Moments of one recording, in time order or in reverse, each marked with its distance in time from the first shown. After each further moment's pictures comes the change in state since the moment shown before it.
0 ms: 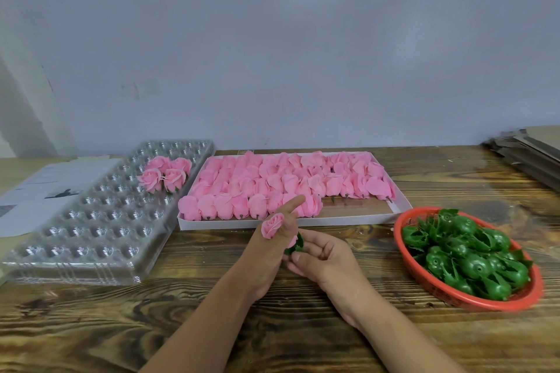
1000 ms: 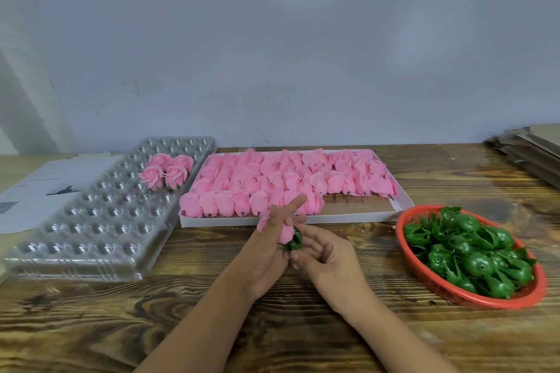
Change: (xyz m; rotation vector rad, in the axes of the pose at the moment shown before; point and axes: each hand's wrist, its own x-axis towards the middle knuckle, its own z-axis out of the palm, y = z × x) left_hand 0.003 -0.007 -0.008 -0.313 -0.009 -0.120; right_hand 0.000 0.007 0.002 -0.290 0.079 -0.252
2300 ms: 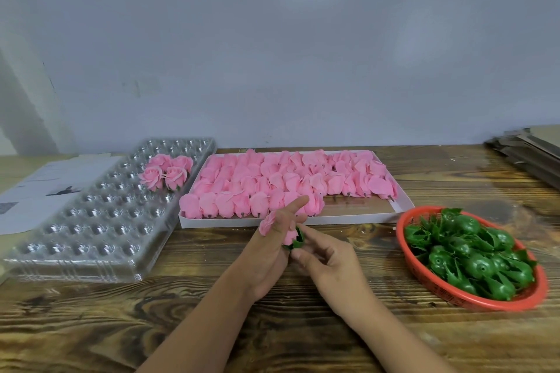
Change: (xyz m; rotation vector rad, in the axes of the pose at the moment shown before) left_hand 0.000 -0.002 -0.002 0.052 -0.033 0.055; right_hand -0.002 -0.003 -0.003 -0.148 0.001 -0.015
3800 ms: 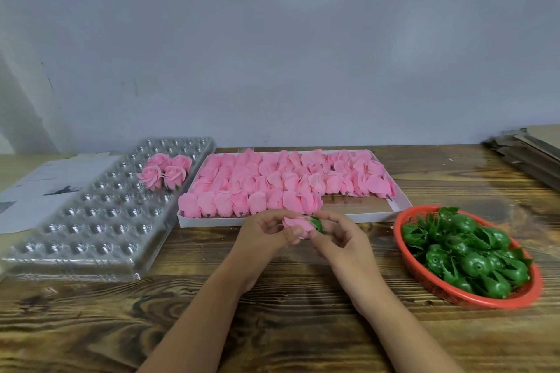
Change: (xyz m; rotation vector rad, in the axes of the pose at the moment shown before) left_hand 0.001 0.009 -0.004 0.250 0.155 0.071; right_hand 0.011 -0.009 -0.017 0.104 0.182 0.096
